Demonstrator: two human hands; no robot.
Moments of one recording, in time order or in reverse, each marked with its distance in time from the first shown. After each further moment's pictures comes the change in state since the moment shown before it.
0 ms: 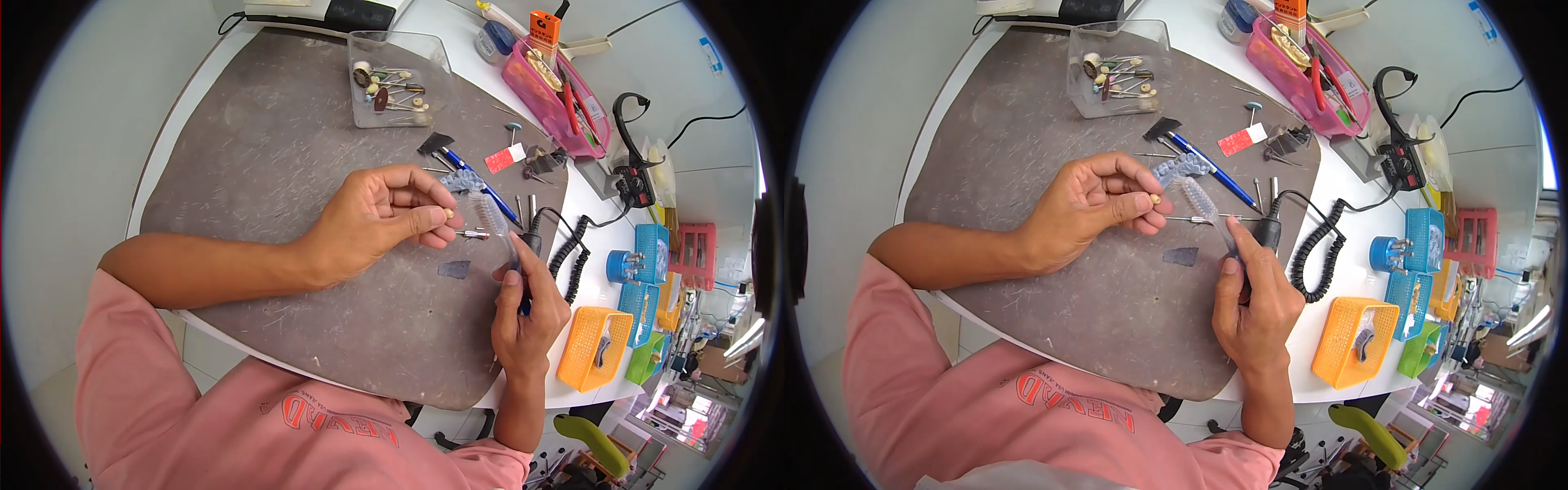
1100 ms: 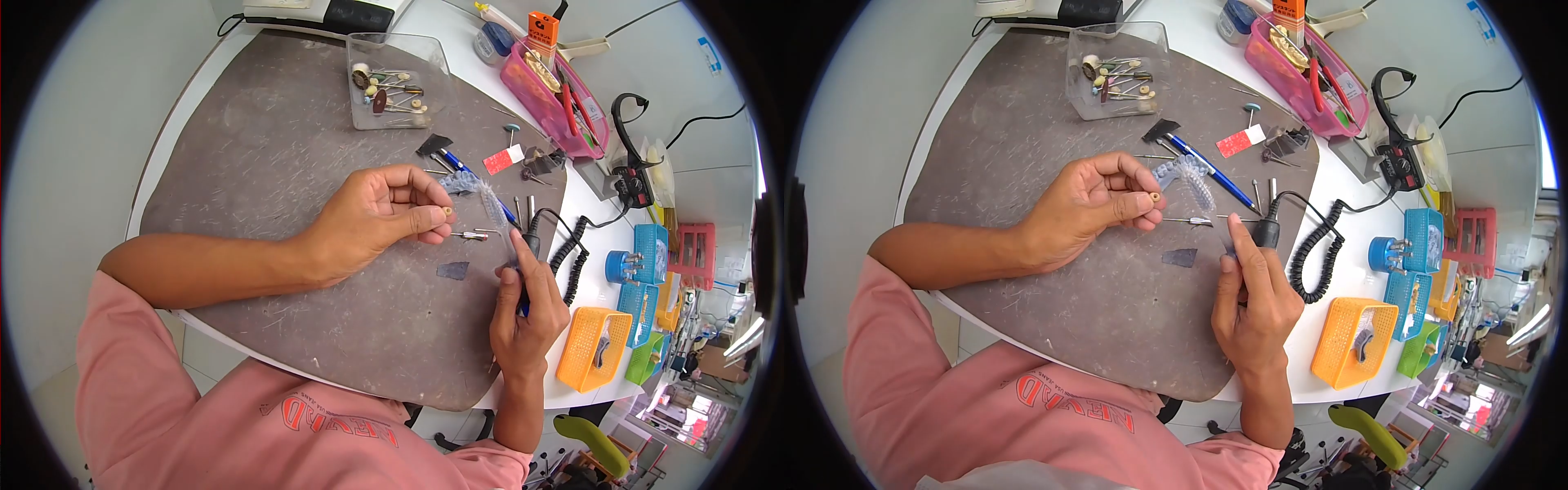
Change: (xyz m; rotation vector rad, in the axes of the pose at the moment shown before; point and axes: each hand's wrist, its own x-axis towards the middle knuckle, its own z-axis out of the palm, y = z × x) left_hand 0.003 0.001 -0.002 -0.059 0.007 -0.069; right_hand 0.002 -0.001 0.001 -0.066 0.046 -0.048
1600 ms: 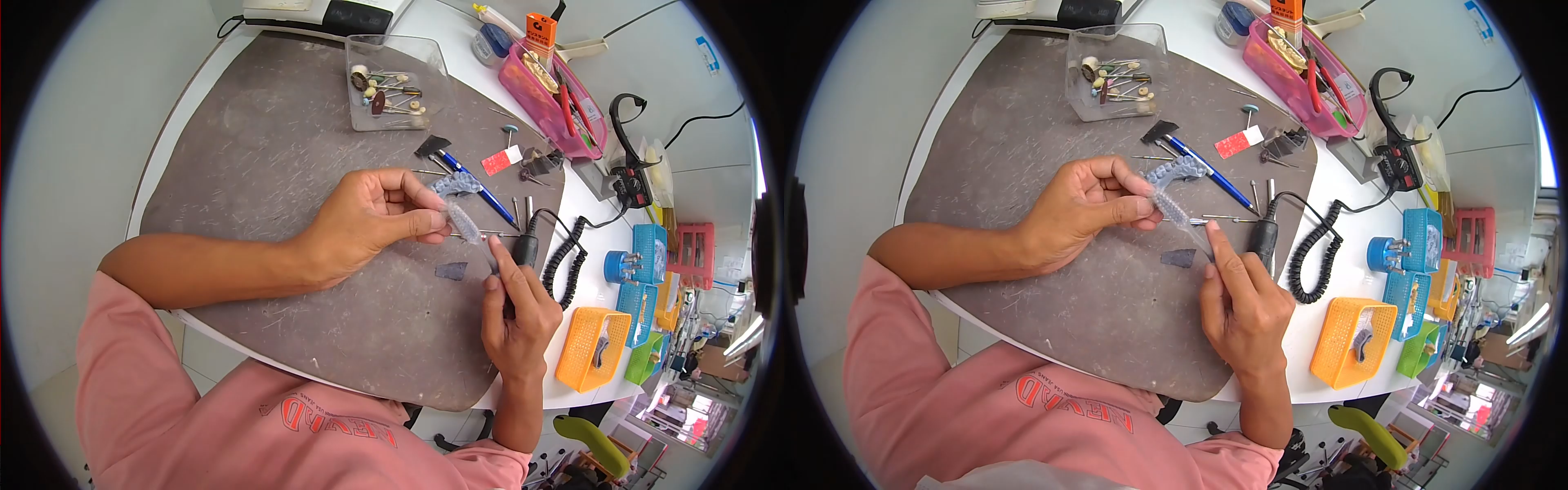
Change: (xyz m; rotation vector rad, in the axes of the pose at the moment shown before) left_hand -0.001 -0.002 0.000 -0.014 0.029 -0.002; right_hand 0.001 -0.006 -0.007 -0.048 -0.155 -0.037
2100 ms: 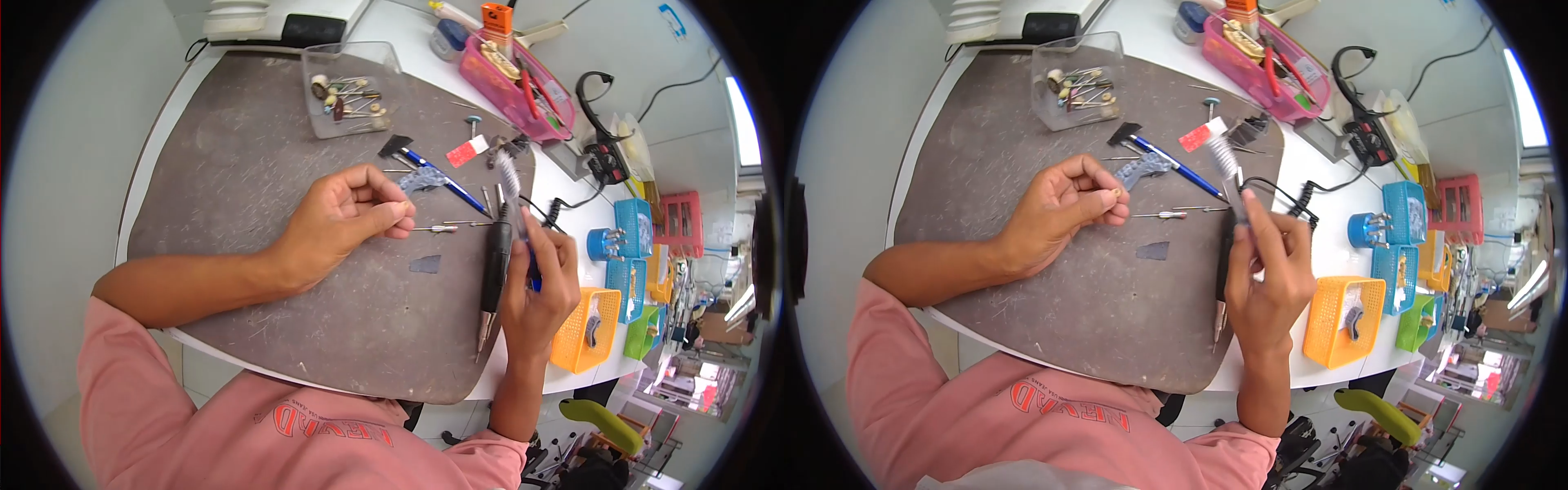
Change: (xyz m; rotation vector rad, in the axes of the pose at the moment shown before) left_hand 0.000 0.001 0.002 0.066 -0.023 0.036; right_hand 0.008 0.017 -0.012 -0.082 0.326 0.096
